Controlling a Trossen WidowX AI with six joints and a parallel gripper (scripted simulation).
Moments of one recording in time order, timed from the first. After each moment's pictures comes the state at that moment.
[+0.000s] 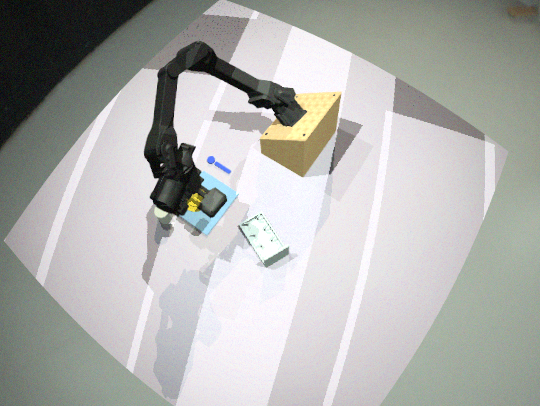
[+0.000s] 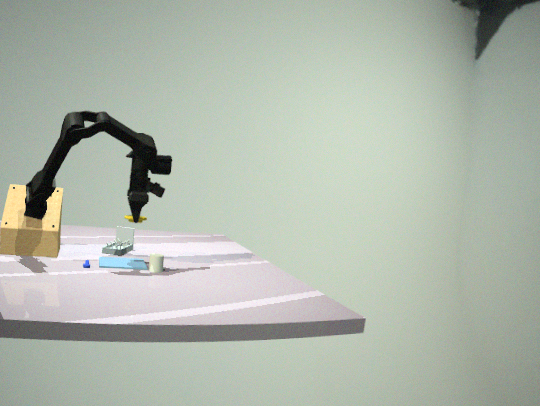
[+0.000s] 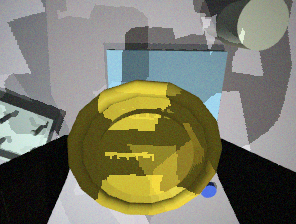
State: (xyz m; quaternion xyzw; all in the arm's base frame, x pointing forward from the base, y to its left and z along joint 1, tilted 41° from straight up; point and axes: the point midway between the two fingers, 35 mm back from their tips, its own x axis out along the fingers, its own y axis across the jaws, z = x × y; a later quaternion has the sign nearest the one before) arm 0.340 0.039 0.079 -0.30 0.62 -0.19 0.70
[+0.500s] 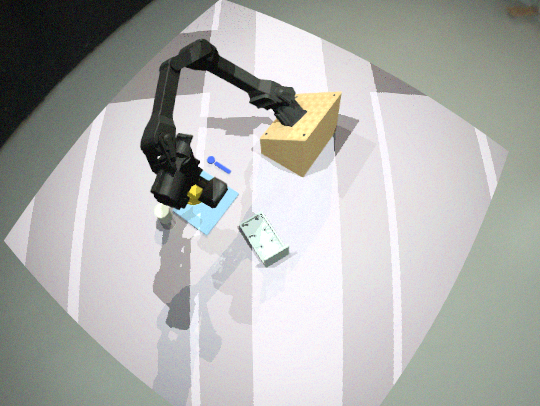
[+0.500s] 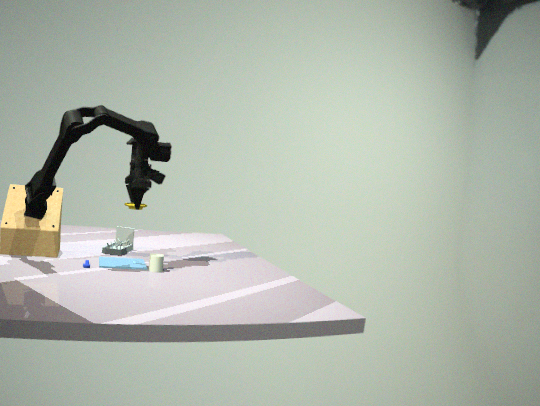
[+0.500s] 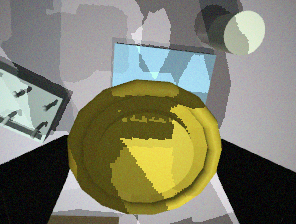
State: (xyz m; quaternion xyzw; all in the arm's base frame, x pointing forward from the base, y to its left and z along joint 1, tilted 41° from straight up) arm 0.330 0.067 0.109 -0.33 0.63 -0.16 0.69
